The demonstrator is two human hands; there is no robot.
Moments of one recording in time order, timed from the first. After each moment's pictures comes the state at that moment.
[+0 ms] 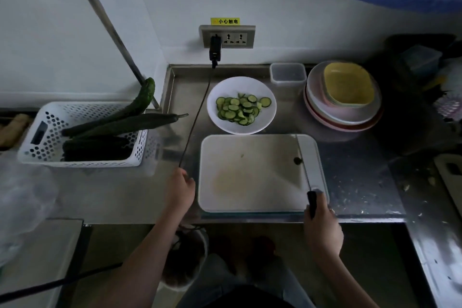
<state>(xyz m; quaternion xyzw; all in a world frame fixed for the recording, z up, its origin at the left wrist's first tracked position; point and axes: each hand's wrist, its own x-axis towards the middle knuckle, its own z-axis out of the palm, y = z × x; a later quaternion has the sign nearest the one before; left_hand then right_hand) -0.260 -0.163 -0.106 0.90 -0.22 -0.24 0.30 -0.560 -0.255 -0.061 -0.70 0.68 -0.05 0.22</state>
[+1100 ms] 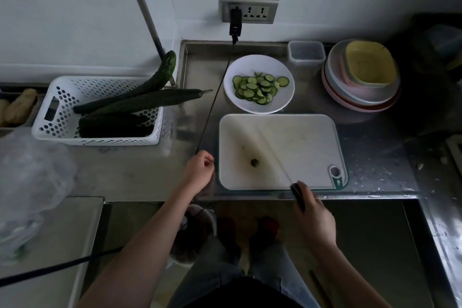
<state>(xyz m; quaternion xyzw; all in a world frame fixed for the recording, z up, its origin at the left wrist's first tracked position) -0.236 -0.143 -0.121 0.83 -0.30 -0.36 0.30 -0.526 -0.191 -0.067 -0.79 0.57 -0.02 0.22</state>
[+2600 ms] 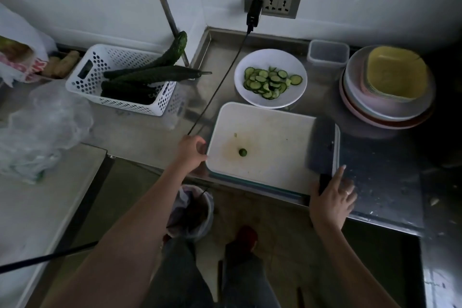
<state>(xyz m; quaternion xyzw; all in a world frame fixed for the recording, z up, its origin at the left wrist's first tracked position) -0.275 -0.144 -0.098 0.91 -0.26 -0.25 0.20 -0.581 -0.294 -0.102 -0.73 0.64 -0.04 0.25</state>
